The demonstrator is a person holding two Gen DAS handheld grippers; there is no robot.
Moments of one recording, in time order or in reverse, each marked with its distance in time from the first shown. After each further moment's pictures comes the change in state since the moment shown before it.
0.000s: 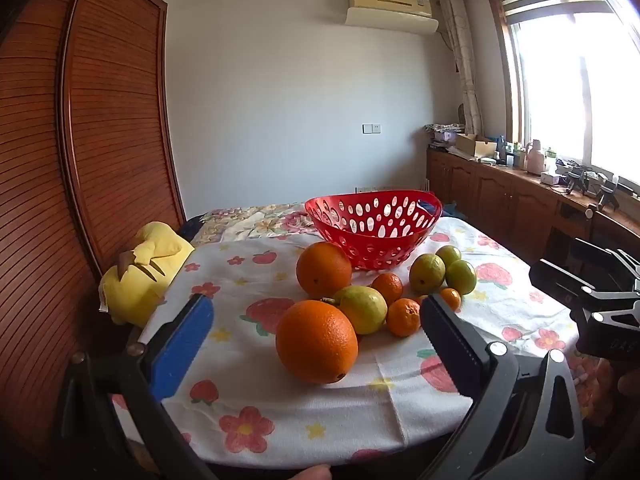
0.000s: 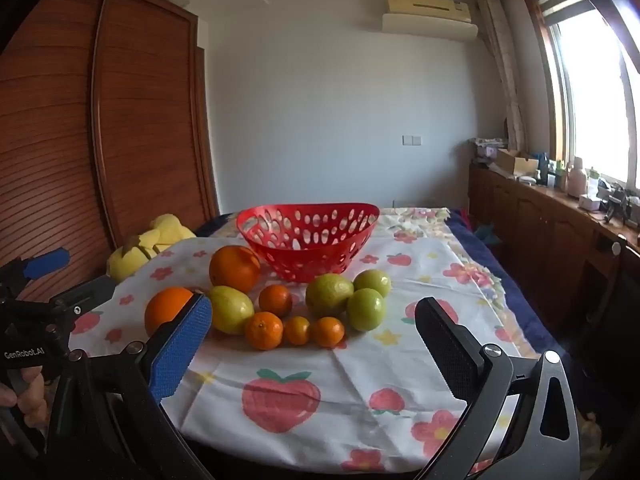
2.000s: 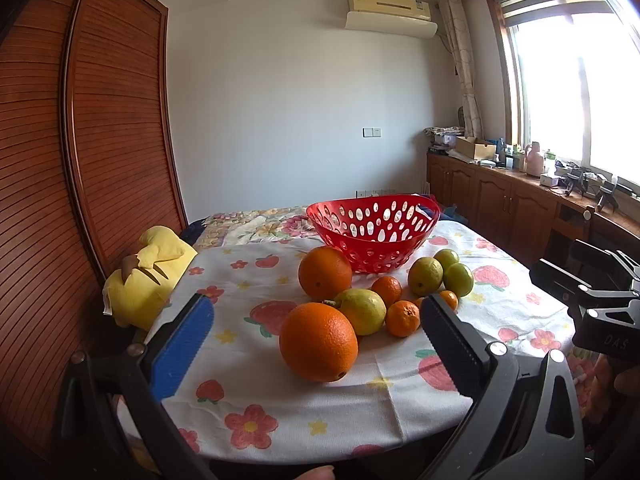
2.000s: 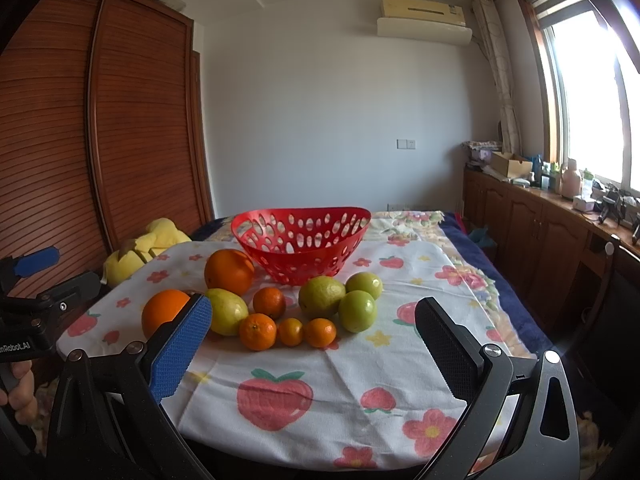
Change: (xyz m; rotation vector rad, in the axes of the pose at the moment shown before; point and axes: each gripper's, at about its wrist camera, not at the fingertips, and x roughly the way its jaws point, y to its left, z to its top) left arm -0.013 0.003 0.007 0.006 -0.018 0.001; right arm -0.010 -0.002 0.003 0.005 -0.003 -0.016
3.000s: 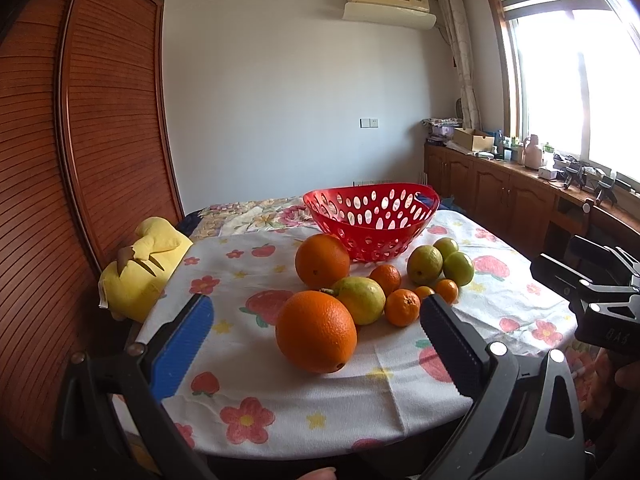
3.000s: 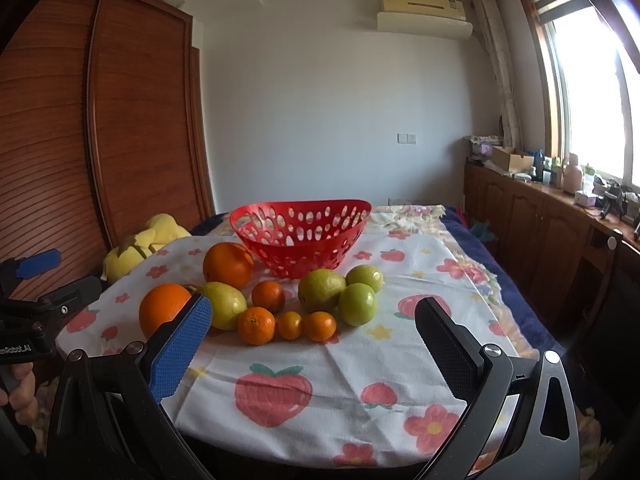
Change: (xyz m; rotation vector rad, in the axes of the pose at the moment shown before) left arm 0.010 0.001 -0.010 -0.001 0.039 -0.011; right arm 0.005 -0.002 -0.004 0.006 0.022 0.004
